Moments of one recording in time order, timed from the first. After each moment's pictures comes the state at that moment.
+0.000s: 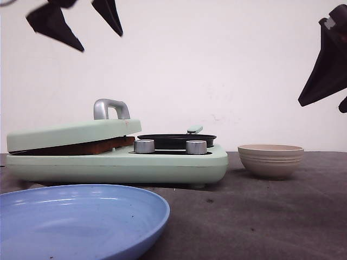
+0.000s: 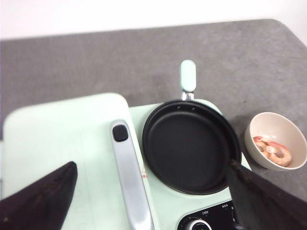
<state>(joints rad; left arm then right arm) -0.33 1.42 1.43 -0.52 0.16 -0.09 0.55 0.64 0.42 -0.30 0.05 0.23</state>
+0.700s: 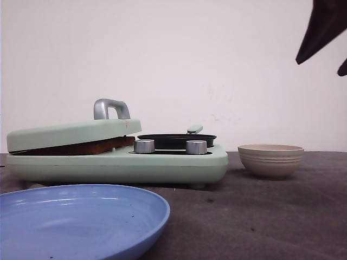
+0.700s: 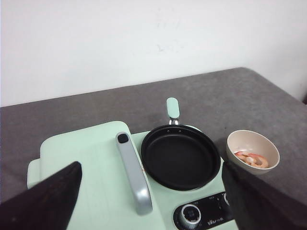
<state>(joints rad) -0.33 0.86 0.99 -0.35 0.14 -0.05 0.42 0.80 0.69 -0.44 -0.02 0.29</state>
